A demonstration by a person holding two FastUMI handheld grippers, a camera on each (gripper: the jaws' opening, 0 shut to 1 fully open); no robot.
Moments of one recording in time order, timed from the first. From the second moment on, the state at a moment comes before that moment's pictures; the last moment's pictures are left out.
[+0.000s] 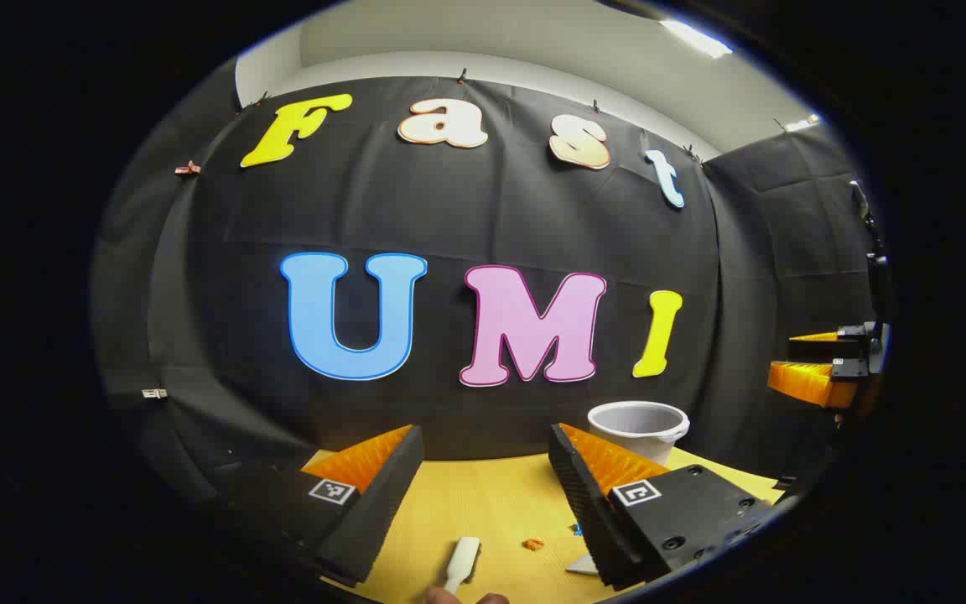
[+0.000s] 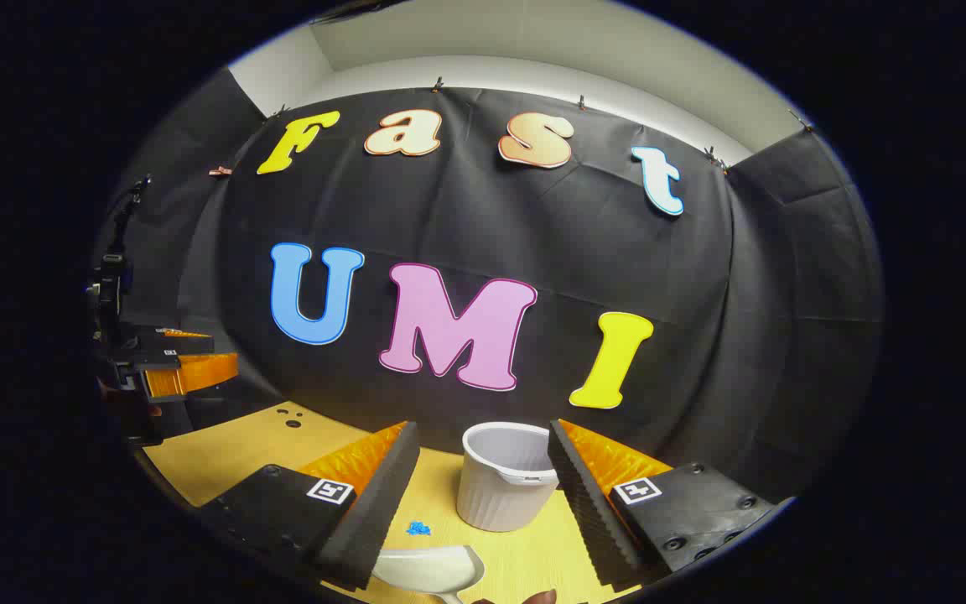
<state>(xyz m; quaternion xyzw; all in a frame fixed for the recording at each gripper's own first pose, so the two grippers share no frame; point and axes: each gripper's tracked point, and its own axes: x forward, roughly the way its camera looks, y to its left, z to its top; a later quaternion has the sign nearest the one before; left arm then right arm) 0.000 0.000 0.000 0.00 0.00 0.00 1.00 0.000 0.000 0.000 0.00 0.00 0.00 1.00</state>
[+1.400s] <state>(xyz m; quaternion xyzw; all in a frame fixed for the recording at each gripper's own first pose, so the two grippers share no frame) -0.023 0.037 -0.082 0.05 0.10 0.05 0.99 -0.072 0.028 -0.375 -0.06 0.47 0.16 0.87</state>
